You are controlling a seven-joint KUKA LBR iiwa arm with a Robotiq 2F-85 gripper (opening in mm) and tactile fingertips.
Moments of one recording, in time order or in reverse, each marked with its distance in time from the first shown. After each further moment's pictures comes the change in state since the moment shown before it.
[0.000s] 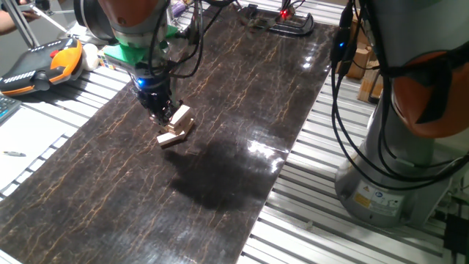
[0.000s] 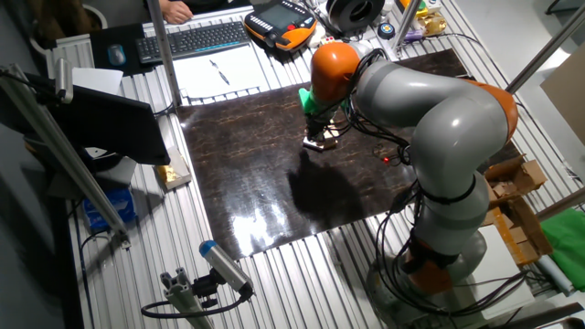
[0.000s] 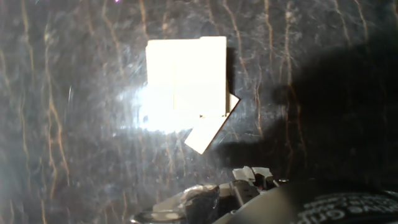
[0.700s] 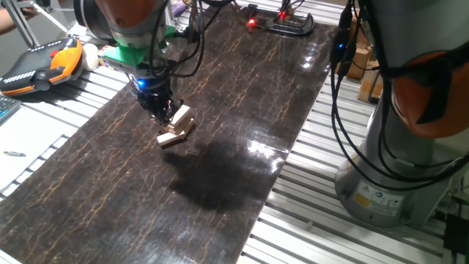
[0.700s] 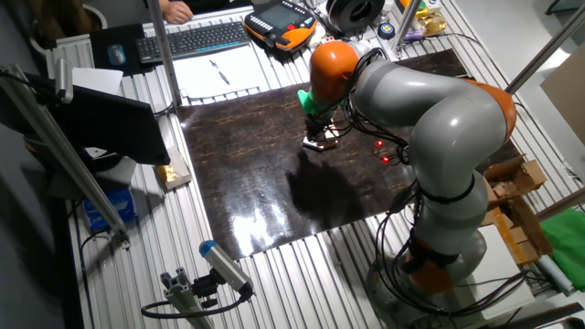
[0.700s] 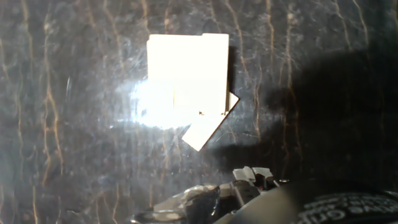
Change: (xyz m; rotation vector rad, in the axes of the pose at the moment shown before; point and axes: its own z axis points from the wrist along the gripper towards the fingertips) arm 0.000 -0.001 0.000 0.015 -0.009 -0.113
